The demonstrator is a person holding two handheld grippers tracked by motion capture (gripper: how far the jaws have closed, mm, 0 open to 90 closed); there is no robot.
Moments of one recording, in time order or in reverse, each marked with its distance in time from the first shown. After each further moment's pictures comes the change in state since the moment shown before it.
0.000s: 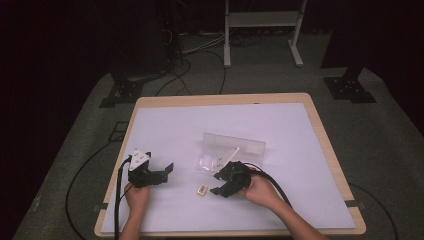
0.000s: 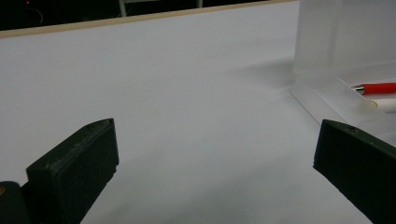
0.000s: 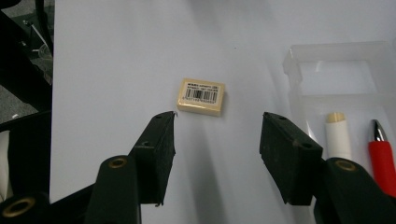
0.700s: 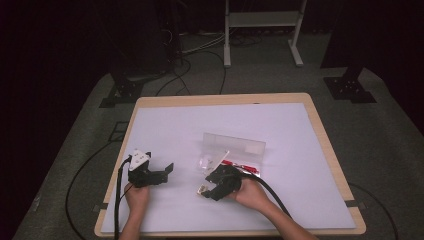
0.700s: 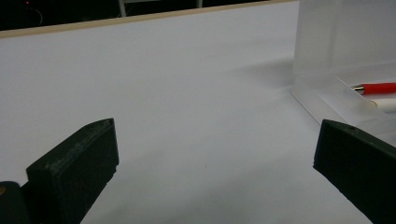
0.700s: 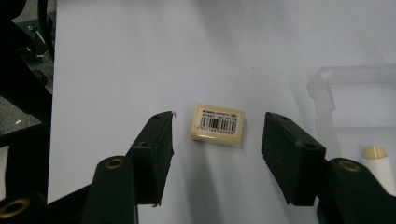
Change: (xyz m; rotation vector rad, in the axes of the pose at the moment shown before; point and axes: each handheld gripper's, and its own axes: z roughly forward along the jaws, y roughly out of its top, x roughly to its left) left arm 0.000 0.000 0.000 -0.002 -0.002 -0.001; right arm 0.008 0.011 0.022 -0.012 0.013 0.004
